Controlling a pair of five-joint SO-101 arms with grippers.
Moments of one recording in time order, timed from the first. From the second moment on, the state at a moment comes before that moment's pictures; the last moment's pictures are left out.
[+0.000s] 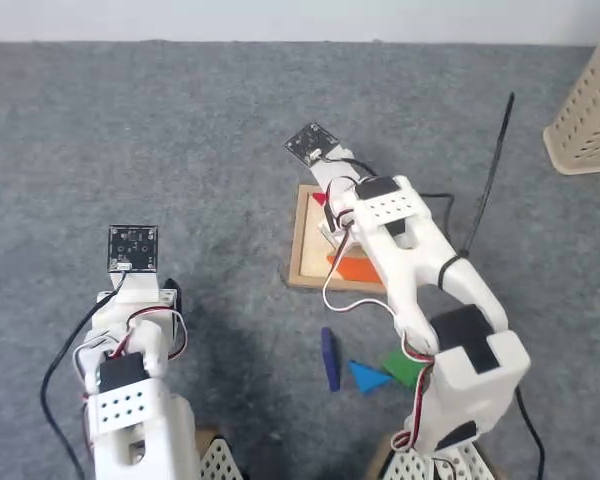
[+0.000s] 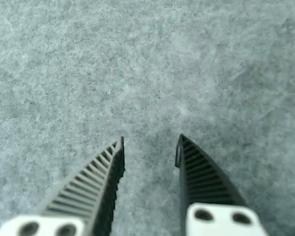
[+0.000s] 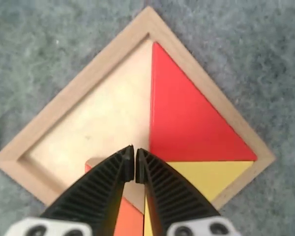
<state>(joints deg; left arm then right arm) -23.6 -70.3 94.0 37.8 -11.1 -23.7 12.8 15.7 49.8 22.2</state>
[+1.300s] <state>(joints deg) -23.6 -70.3 94.0 37.8 -11.1 -17.3 -35.3 61.0 77.9 40.6</state>
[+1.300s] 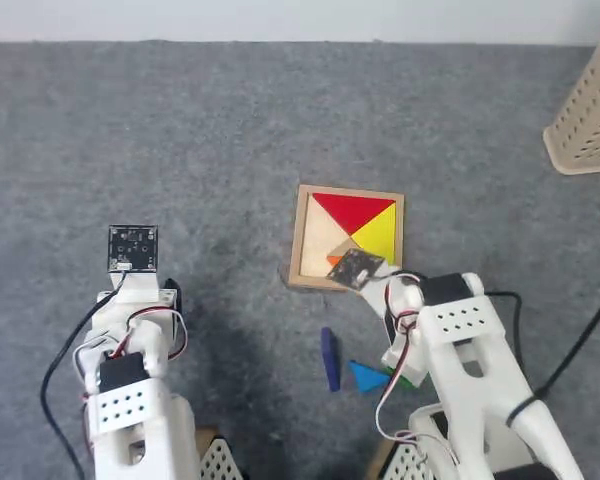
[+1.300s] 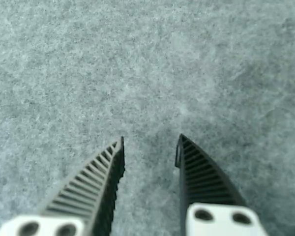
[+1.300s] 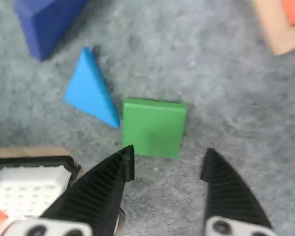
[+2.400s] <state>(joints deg) -23.6 -70.3 94.0 37.8 -11.1 -17.6 -11.0 49.1 65.1 29.1</state>
